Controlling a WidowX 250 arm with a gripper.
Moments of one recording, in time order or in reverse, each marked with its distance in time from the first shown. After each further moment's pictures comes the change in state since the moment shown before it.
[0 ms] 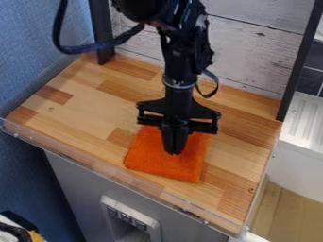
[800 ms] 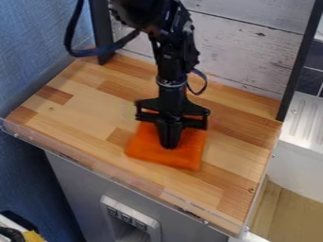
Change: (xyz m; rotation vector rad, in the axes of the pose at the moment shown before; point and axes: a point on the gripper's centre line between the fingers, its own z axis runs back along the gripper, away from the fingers) arm 0.031 0.015 -0.022 -0.029 0.006 -0.059
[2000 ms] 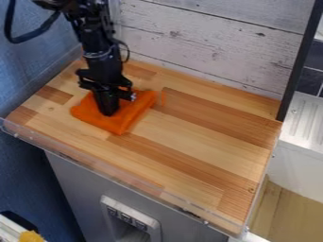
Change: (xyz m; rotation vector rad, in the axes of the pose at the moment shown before) arm 0.037 0.117 0.003 -0.006 -0.036 -0.234
